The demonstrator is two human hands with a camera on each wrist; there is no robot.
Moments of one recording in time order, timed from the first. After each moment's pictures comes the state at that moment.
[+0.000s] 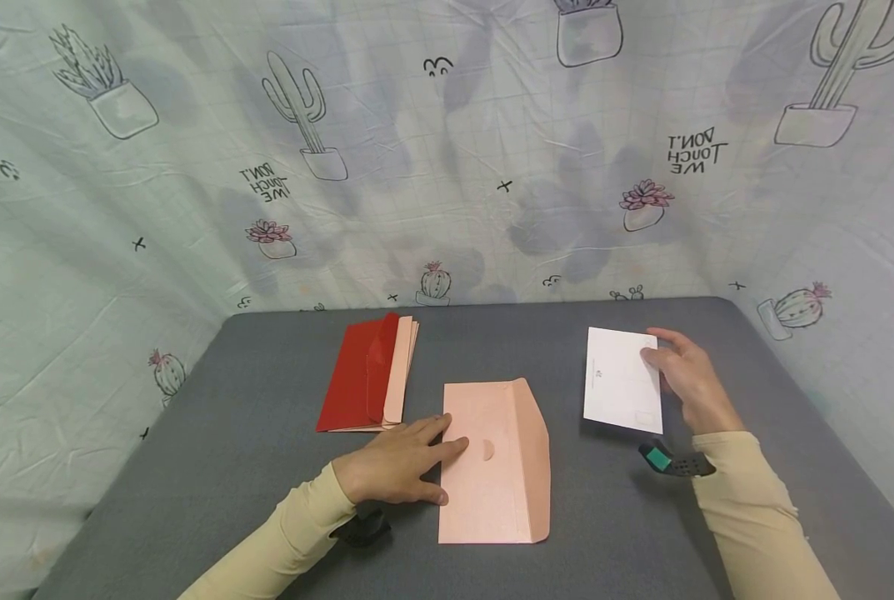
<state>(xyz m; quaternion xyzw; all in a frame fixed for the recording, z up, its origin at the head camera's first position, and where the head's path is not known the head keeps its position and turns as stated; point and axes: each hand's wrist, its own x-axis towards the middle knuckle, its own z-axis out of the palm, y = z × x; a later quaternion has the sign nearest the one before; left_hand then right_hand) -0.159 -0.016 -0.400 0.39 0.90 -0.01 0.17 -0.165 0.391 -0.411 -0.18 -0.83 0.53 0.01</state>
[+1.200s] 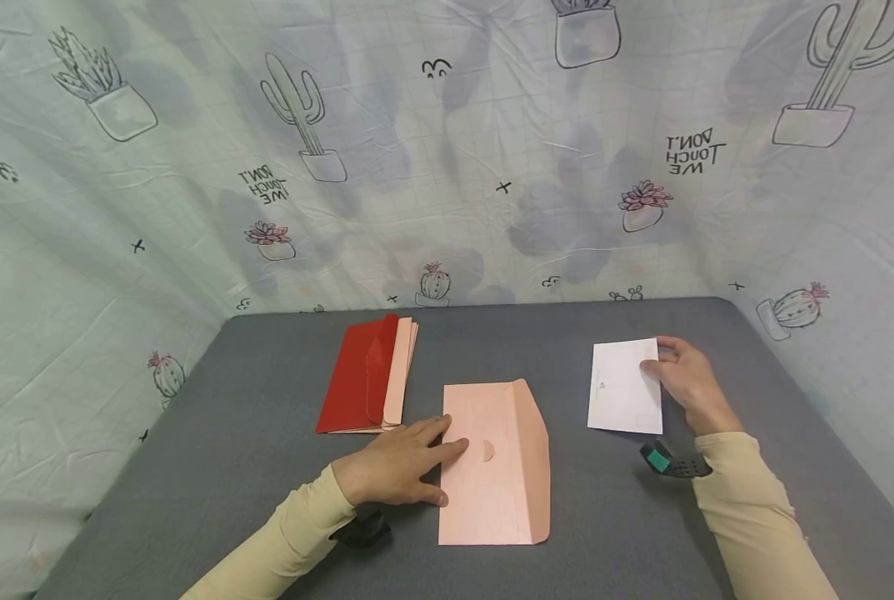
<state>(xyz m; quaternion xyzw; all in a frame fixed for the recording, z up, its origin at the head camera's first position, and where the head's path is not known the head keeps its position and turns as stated) -0.158 -0.017 -0.398 0.40 0.90 -0.01 0.16 -0.166 0.399 -0.415 -0.16 -0.87 0.47 -0.01</state>
